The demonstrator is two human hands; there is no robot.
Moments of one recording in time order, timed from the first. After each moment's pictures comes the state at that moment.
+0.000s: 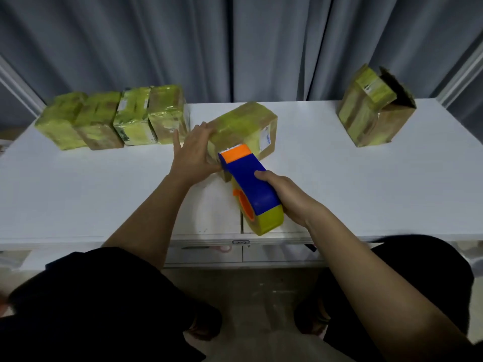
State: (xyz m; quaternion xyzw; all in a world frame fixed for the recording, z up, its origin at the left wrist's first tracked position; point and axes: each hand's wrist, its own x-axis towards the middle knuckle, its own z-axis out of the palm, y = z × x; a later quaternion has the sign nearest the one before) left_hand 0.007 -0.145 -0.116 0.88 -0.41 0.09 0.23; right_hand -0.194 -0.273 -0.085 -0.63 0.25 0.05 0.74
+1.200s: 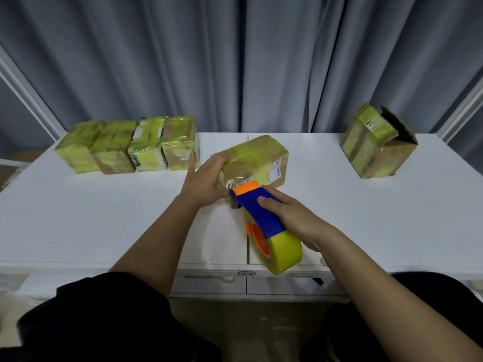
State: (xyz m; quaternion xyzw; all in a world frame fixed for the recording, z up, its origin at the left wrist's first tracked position) left_hand 0.015 -0.151 -0.107 0.86 -0.45 0.04 0.21; right_hand -0.194 -0.271 -0.058 -0.69 0.18 0.02 0.70
